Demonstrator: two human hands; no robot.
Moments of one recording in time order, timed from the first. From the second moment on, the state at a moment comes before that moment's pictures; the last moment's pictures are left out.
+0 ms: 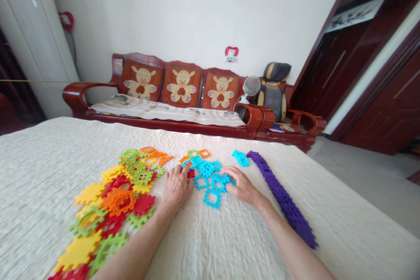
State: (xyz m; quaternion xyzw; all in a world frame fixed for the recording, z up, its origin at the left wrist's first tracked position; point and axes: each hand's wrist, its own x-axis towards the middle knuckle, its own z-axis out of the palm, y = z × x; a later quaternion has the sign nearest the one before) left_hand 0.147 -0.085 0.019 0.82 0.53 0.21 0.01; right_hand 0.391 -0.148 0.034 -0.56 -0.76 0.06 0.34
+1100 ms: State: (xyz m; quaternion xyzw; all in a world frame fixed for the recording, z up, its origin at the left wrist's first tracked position) left_hand 0.147 -0.084 0.017 0.83 0.52 0.21 0.00; right_hand 0.429 -0.152 0.019 -0.87 -0.44 -0.12 0.17
